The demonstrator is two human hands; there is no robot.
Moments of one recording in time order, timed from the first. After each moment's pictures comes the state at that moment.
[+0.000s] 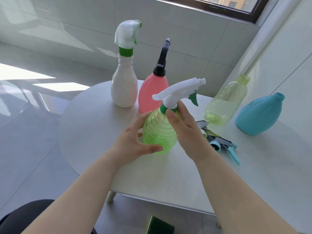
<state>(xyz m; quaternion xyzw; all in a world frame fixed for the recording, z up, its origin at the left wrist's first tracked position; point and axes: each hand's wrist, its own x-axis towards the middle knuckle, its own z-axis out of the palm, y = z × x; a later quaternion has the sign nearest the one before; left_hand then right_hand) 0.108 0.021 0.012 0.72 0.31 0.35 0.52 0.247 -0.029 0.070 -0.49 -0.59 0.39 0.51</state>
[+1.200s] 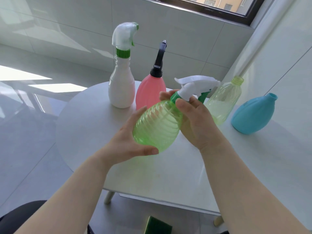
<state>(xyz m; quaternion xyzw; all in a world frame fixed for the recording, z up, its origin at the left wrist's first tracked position) 0.100 0.015 0.029 0.71 0.32 0.34 0.53 0.261 -0.023 0.094 -0.40 -0.47 0.52 0.59</state>
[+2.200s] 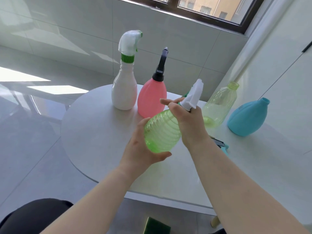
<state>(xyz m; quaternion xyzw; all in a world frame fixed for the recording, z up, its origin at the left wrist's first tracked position) 0.124 -0.015 0.011 0.69 0.40 0.42 0.44 0.241 -0.023 0.094 -0.56 -0.46 0.33 0.60</state>
